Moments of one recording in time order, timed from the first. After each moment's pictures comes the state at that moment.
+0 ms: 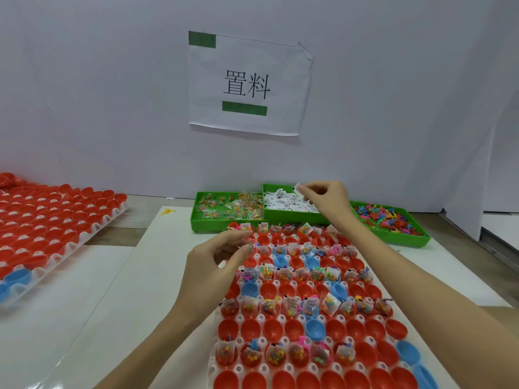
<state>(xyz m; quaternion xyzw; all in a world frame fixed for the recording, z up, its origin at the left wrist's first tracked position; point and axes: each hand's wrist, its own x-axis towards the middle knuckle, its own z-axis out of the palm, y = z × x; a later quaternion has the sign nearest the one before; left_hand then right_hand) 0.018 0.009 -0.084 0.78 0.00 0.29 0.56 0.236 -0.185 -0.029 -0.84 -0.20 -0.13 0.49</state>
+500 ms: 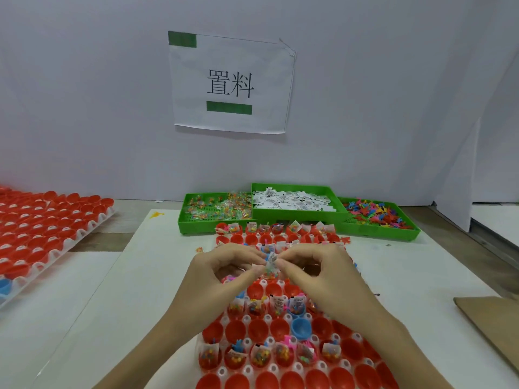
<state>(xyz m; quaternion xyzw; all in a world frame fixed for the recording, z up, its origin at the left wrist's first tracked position) 0.008 -0.011 -0.078 0.77 -0.11 0.21 0.59 0.066 -0.220 -0.049 -0.83 -0.34 -0.06 0.44</state>
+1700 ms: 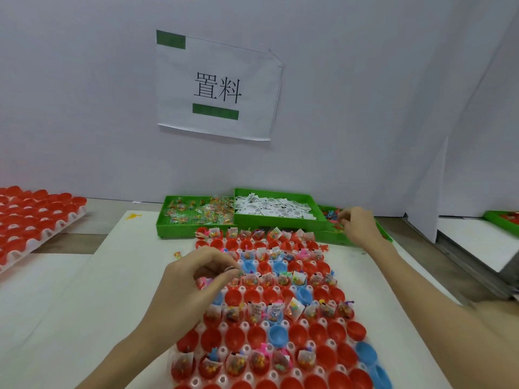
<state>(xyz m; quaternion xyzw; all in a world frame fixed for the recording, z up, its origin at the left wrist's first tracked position) 0.007 -0.012 -0.078 0.80 -0.10 0.26 0.52 0.281 -0.323 -0.059 -0.96 -0.05 -0.12 0.24</state>
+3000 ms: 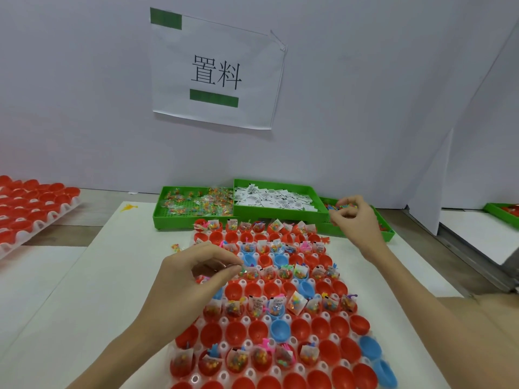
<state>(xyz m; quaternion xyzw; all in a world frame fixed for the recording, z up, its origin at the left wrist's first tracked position) 0.008 -0.010 -0.078 0.81 -0.09 0.24 0.53 0.231 -0.306 -0.067 -0.84 -0.09 -0.16 0.51</state>
